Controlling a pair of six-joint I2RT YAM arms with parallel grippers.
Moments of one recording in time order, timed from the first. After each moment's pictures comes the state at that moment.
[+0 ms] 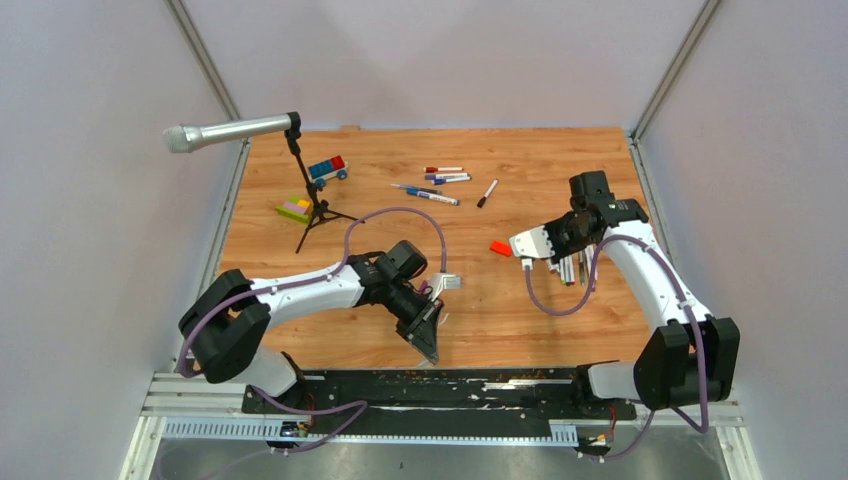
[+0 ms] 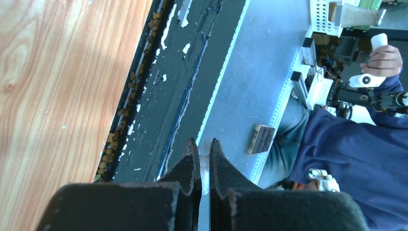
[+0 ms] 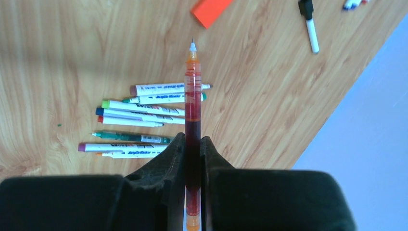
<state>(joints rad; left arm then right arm) -0.89 1.50 0.84 -0.46 0.91 -0.30 0.17 1.32 1.11 -0.97 -0.30 -1.84</state>
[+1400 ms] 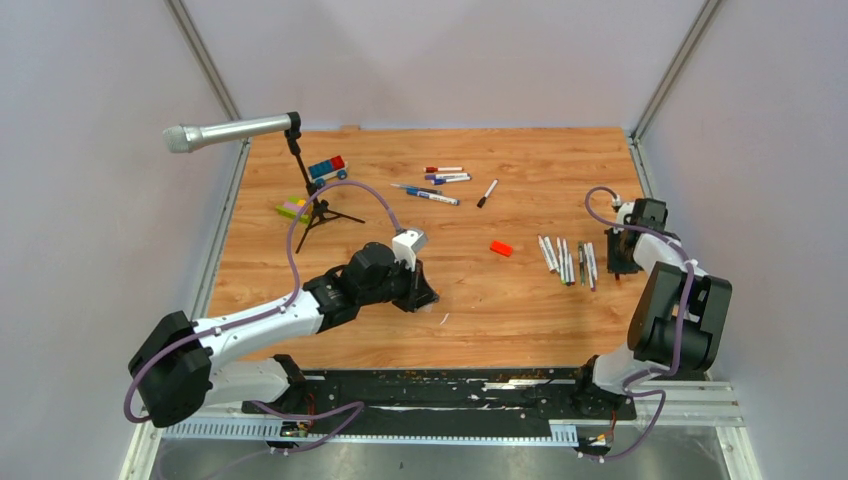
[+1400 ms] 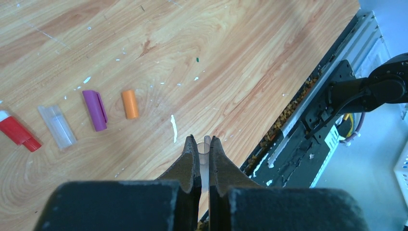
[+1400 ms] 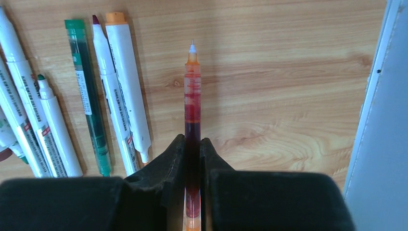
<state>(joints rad) -0.89 1.17 0.63 0.01 0.18 -0.51 -0.33 1.53 0.86 -0.41 0.00 -0.26</state>
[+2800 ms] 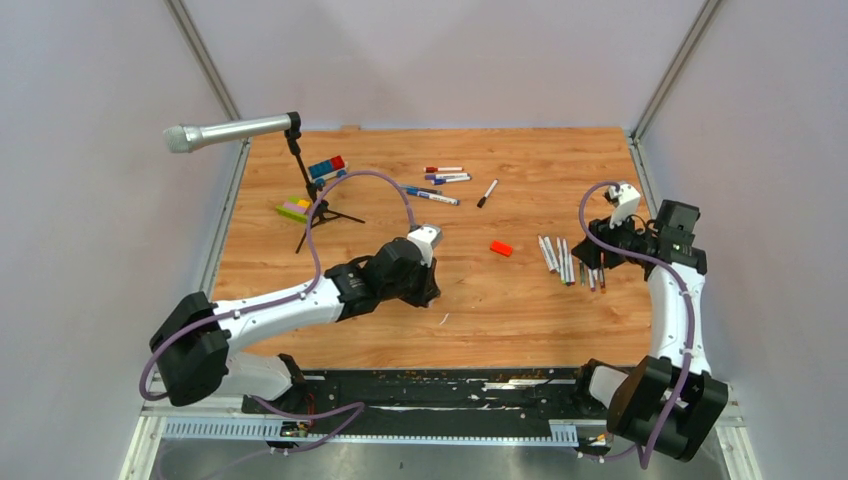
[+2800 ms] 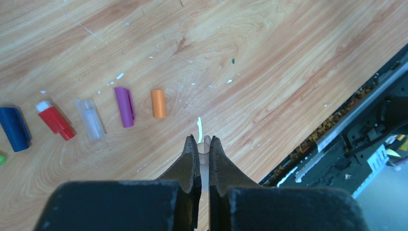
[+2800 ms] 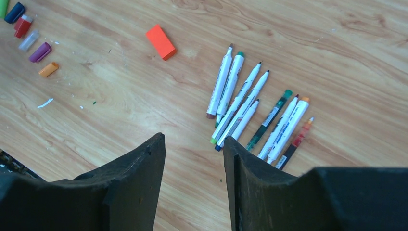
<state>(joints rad) -0.96 1.29 0.79 -0.16 -0.01 -0.50 -0.37 1.11 0.91 -0.68 -0.75 -0.53</state>
